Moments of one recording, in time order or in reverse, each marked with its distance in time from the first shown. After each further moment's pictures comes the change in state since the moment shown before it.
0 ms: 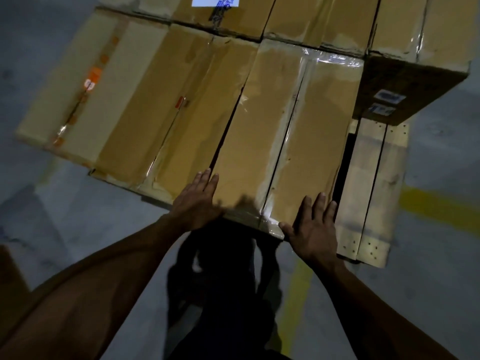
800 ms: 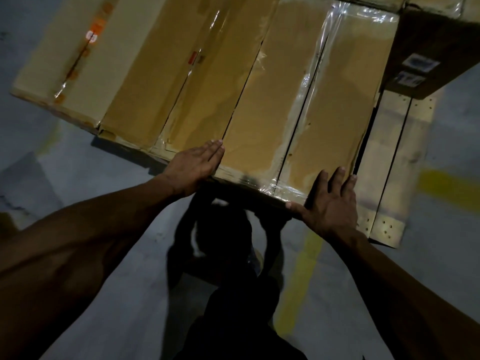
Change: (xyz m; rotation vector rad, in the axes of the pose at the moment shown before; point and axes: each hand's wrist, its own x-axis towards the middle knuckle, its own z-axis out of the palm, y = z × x) left_hand -0.020 -0.036 0.004 0.470 0.190 0.334; right_hand -0.009 -0.003 0.015 -0.083 0.021 -0.011
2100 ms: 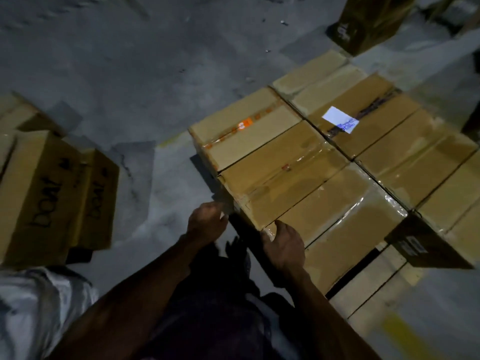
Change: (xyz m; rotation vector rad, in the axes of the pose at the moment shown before) left_hand -0.209 0.018 -0.181 -0.829 0.206 -1.022; right_hand -0.145 -0.191 -0.223 0.084 -0.036 -0.493
